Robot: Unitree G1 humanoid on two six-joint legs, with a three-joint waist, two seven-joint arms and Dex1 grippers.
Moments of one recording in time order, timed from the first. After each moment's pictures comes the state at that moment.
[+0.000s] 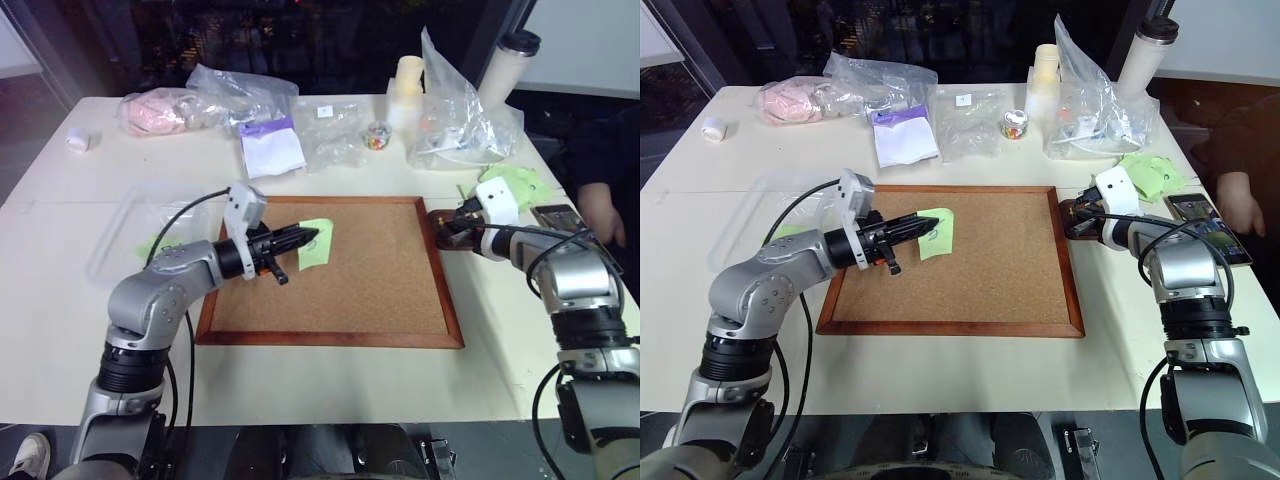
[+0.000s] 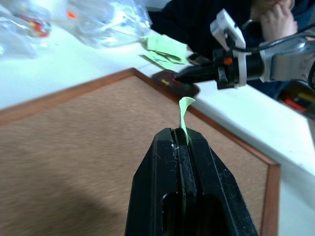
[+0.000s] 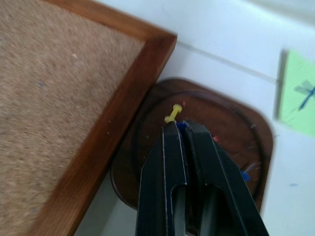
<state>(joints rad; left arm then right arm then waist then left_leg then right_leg) -0.46 0.43 0.03 -0.26 -0.66 0.80 -0.68 -0.61 -0.68 -0.01 0.31 0.20 0.64 0.57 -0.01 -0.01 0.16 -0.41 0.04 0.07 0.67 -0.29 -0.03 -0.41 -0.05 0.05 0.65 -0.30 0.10</state>
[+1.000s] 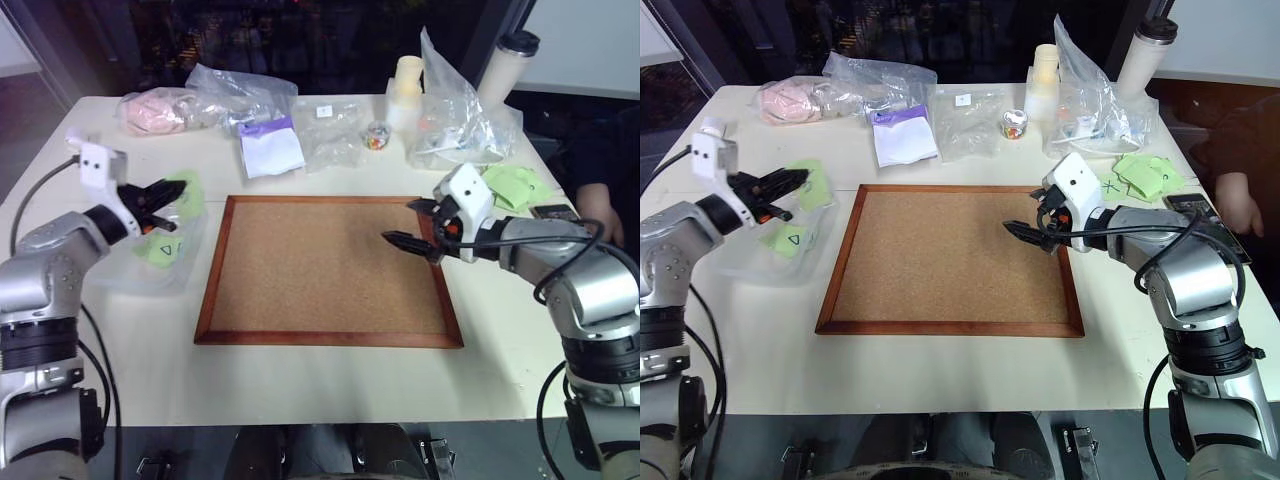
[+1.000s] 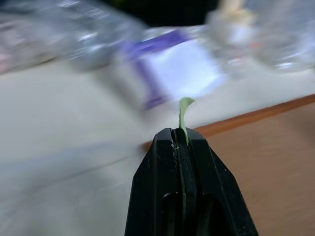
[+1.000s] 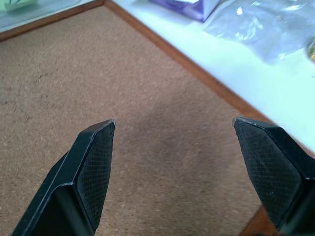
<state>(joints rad) -0.52 0.74 0.32 0.22 -0.53 0.59 -0.69 -0.52 -0.71 0.00 -0.31 0.40 0.87 0.73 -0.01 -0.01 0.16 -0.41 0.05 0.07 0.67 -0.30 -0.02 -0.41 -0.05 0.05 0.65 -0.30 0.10</state>
